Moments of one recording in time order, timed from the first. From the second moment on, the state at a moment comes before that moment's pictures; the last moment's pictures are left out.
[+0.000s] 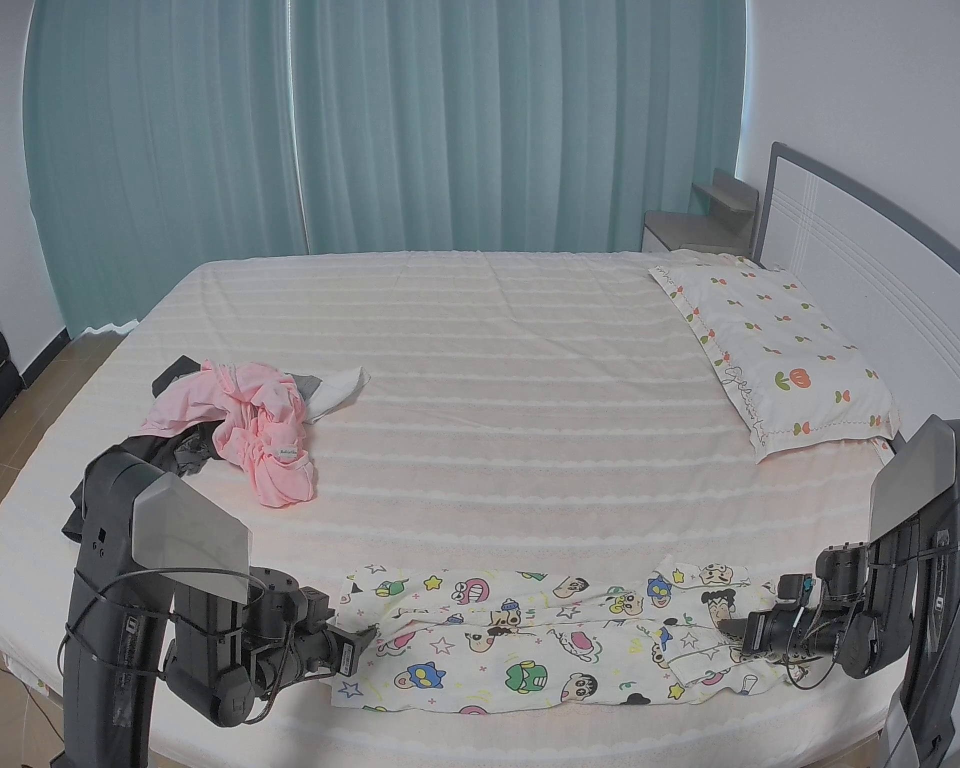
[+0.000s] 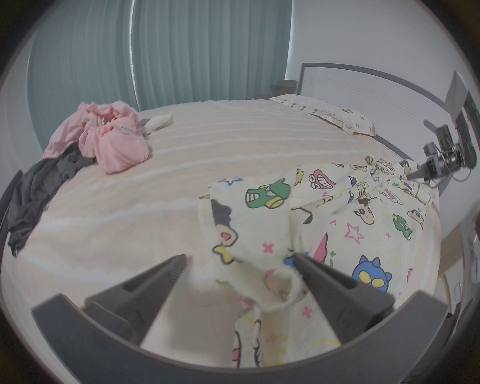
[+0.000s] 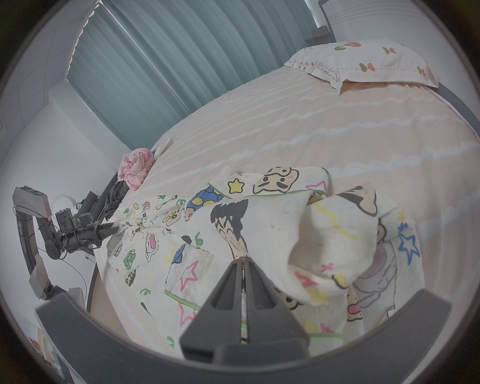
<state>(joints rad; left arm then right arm) -0.33 2.53 -0.31 -1.55 -0.02 0.01 -0.04 2.44 -0.13 -1.53 0.45 0.15</state>
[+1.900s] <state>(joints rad) -0.36 2.35 -0.50 -1.00 -0.16 -0.43 -0.04 2.16 -0.02 -1.55 0.44 0.52</state>
